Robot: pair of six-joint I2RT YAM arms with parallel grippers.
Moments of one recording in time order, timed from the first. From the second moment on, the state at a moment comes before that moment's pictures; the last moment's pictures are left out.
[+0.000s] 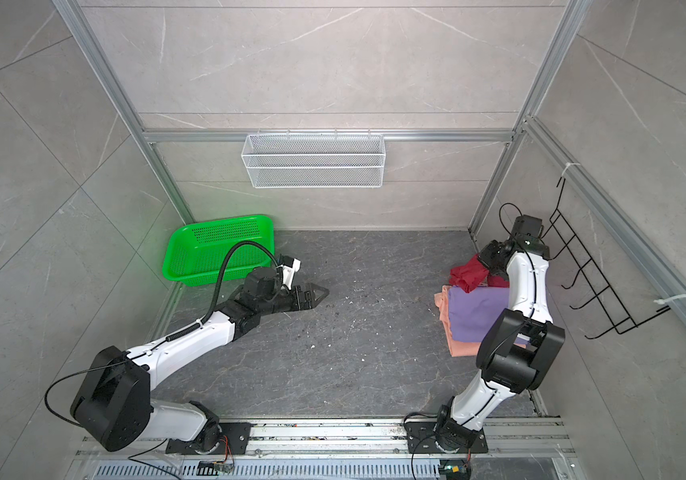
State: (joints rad) left arm -0.57 1.40 0.87 0.01 0.41 -0.63; right arm -0.45 1.74 1.65 -0.82 -0.19 0.37
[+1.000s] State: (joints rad) left arm -0.57 1.40 0.87 0.03 0.43 -0.63; right arm -0.51 1.57 1.16 -0.77 -0.02 0.38
